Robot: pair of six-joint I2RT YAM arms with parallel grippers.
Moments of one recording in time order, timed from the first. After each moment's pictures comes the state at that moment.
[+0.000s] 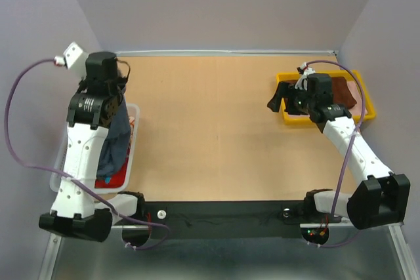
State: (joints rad) left arm -0.10 1.12 1.47 -0.88 -0.57 -0.81; right arm 0.15 1.23 1.01 -0.42 -0.25 0.29
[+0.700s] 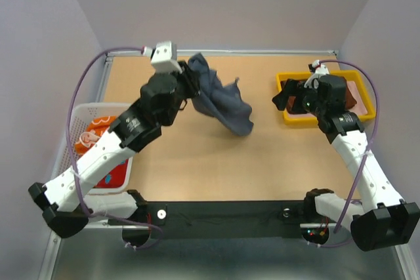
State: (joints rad) left arm -0.85 1.18 1.45 -0.38 -0.57 -0.48; right arm 0.15 1.06 1.01 -0.42 -0.23 0.30
